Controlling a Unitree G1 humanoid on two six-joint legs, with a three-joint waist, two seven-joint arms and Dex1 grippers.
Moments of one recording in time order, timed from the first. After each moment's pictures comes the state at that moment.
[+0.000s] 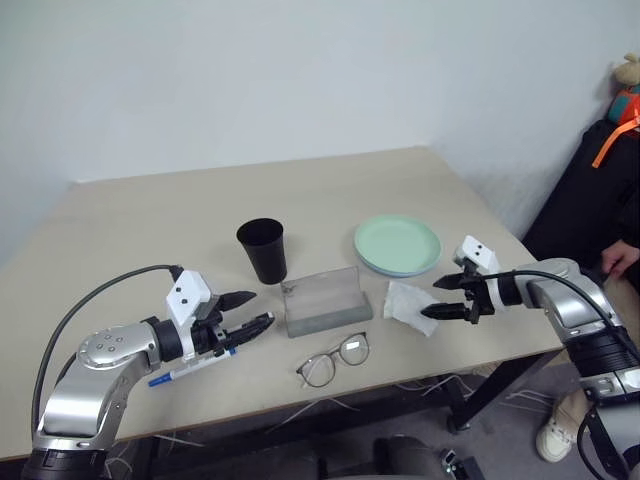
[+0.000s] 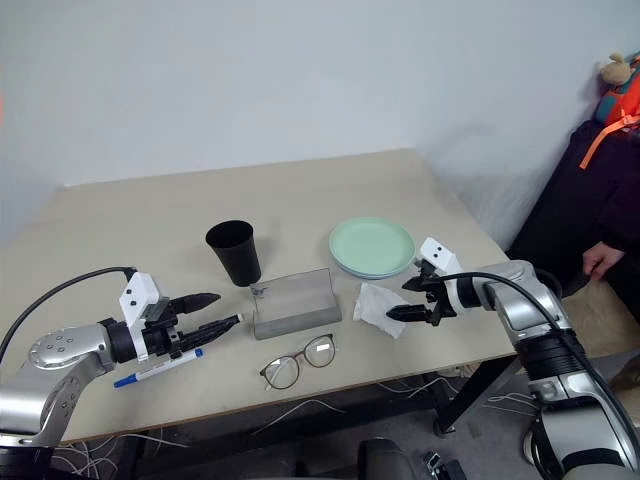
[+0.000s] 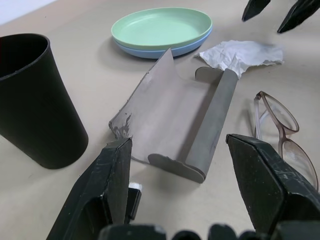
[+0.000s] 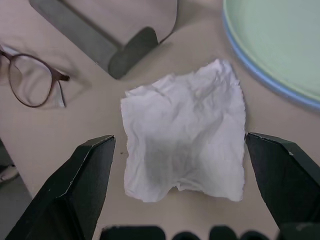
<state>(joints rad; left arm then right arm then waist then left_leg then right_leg) 0.07 0.73 0.17 -0.28 -0.45 0.42 -0.93 -0.54 -0.67 0.22 0.21 0.15 0.67 1.18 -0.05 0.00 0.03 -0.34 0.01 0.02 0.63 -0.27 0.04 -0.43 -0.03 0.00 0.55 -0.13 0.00</state>
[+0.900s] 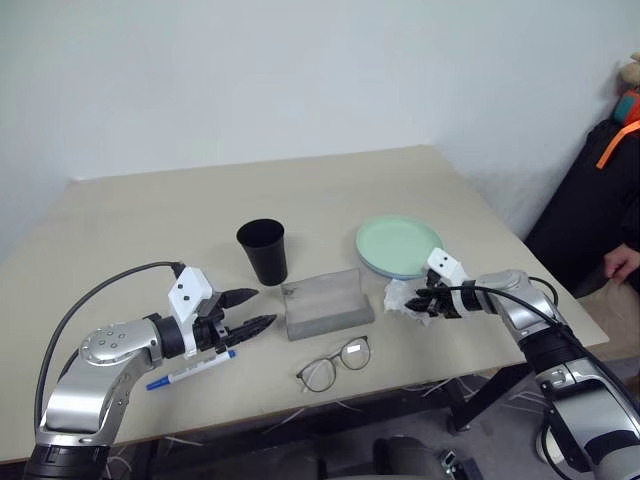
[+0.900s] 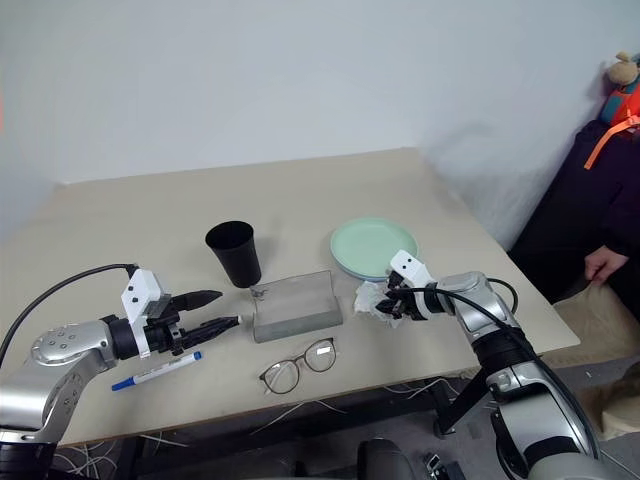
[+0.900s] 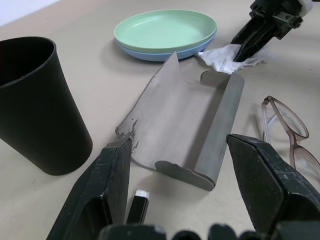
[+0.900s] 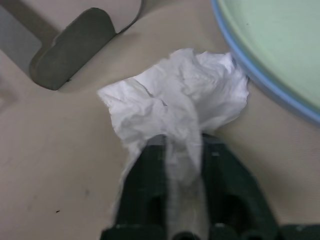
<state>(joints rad) 0.05 0.73 0.17 -0.28 -0.45 0.43 -0.93 -0.59 -0.51 0.28 0.43 0.04 0.55 1.04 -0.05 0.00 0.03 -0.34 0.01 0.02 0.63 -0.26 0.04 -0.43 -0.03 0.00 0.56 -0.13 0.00</state>
